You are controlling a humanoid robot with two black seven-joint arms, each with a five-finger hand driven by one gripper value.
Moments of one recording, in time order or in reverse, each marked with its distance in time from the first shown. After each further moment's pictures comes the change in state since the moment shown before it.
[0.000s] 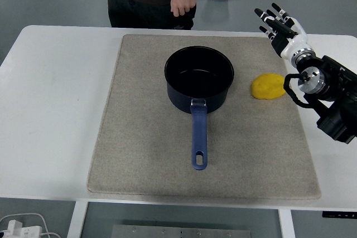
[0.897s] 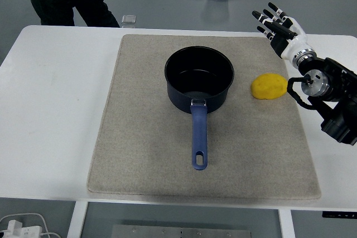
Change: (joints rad) left arm 0.016 0.000 -0.001 -0.012 -0.001 -0.017 -0.001; right arm -0.017 -0.019 -0.004 0.000 -0.097 0.093 0.016
